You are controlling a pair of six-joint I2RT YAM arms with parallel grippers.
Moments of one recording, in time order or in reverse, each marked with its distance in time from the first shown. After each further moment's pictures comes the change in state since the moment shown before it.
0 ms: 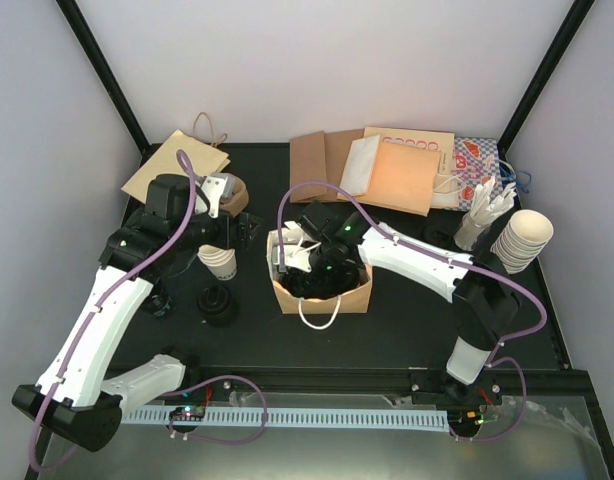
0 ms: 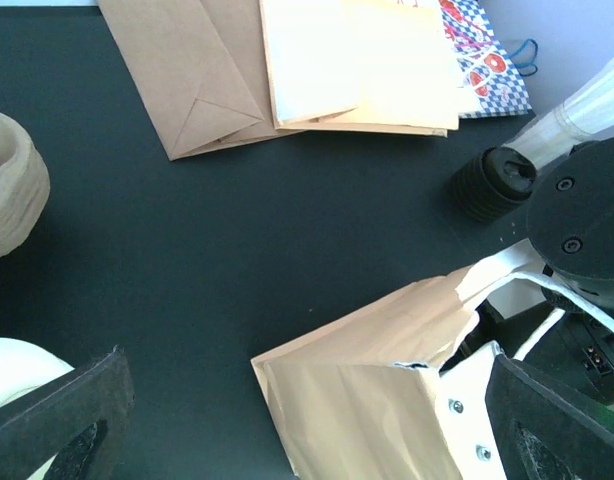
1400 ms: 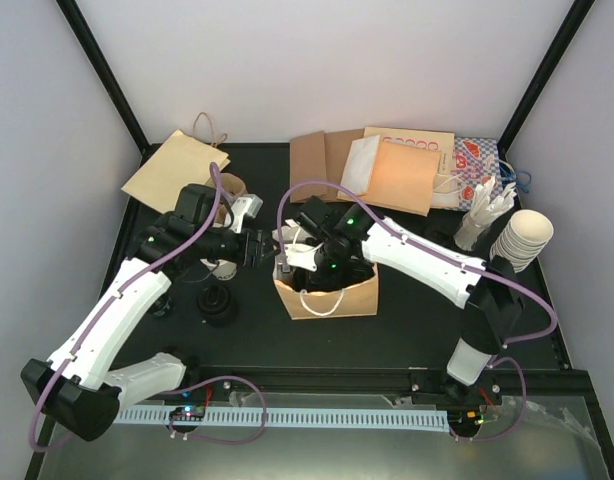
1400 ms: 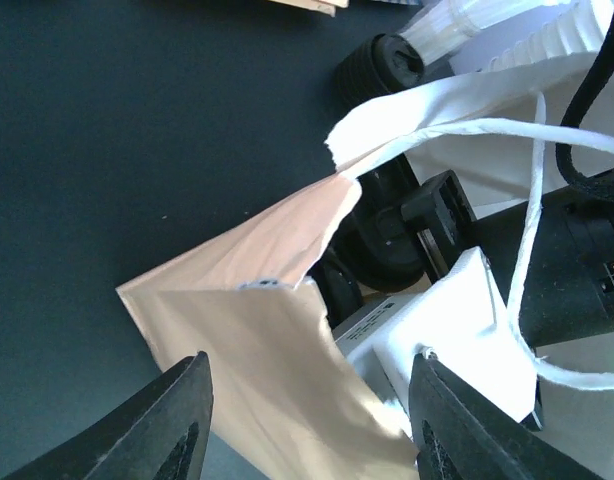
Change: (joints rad) left arm -0.087 0.055 -0.119 0.029 0.256 -0.121; right arm 0.028 -0.021 0.133 -0.247 0.125 0.030
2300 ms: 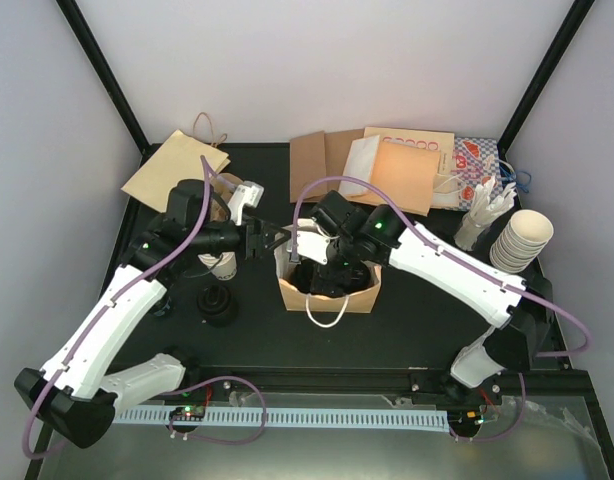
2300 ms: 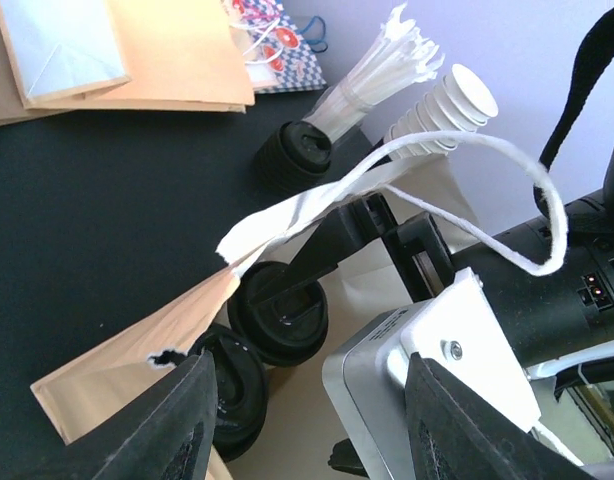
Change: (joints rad) left arm -0.019 -0.032 -0.003 0.175 0.056 -0.022; right arm 0.007 -0.166 -0.007 0.002 0.108 0.126
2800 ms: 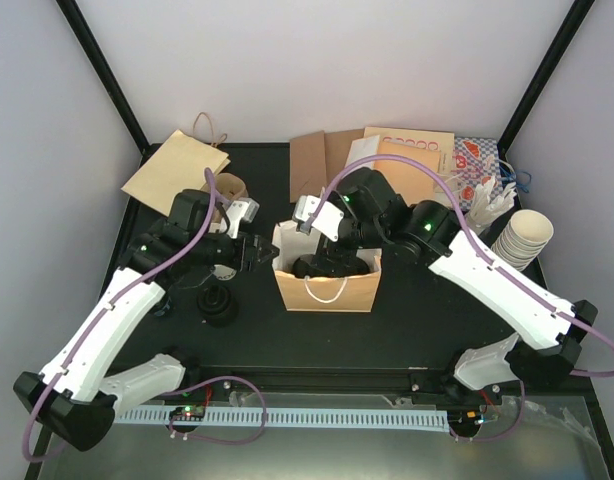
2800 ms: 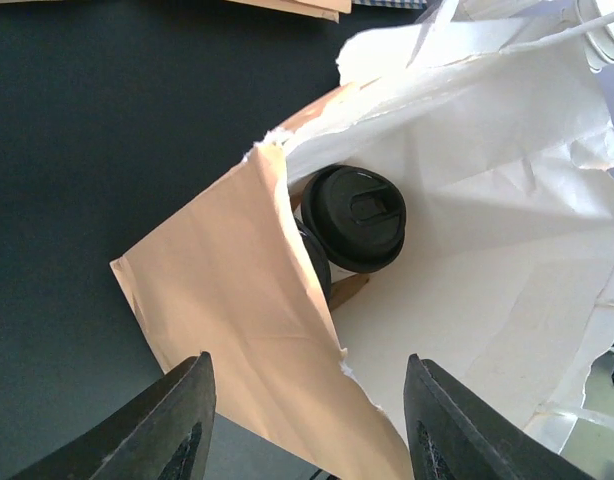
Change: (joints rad) left arm 0.002 -0.020 -0.008 -0.188 -0.094 0.027; right arm -0.002 -0.160 0.090 0.126 0.010 0.071
